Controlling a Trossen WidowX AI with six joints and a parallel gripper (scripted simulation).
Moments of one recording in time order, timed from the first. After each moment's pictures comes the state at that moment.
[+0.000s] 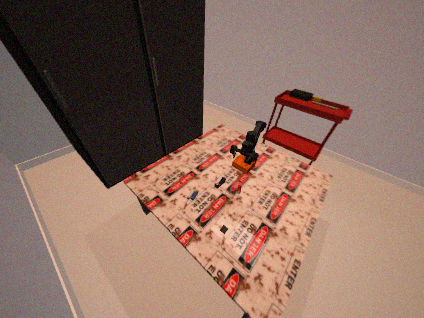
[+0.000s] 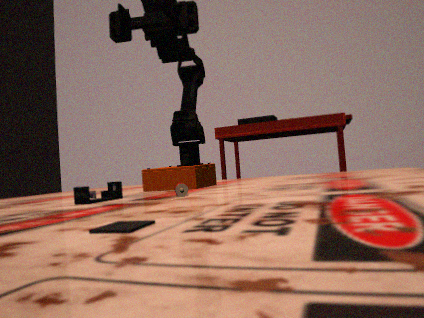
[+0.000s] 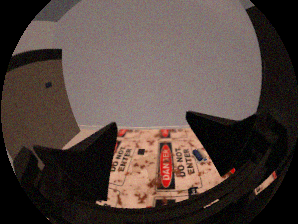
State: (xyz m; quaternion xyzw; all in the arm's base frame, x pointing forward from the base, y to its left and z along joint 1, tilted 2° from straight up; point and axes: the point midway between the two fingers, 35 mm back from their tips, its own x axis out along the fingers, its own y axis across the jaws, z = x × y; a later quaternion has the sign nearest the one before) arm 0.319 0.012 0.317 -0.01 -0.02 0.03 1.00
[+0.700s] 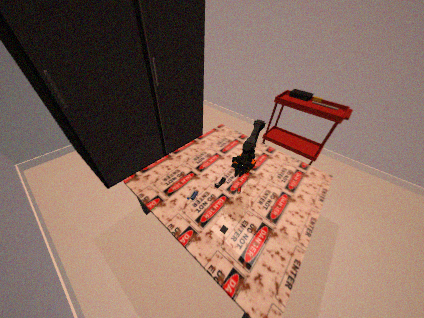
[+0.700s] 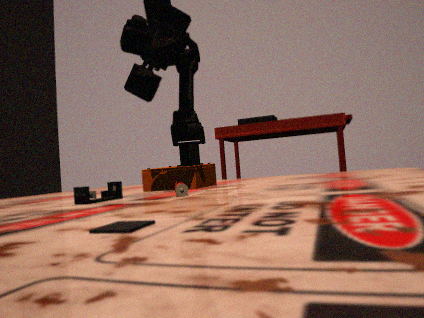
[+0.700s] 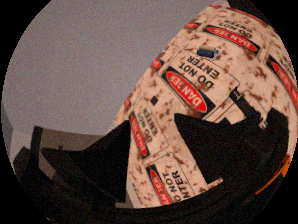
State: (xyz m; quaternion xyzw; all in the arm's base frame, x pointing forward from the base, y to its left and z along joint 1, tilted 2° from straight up) arm 0.352 0.027 0.212 0.44 0.22 -0.06 0.87
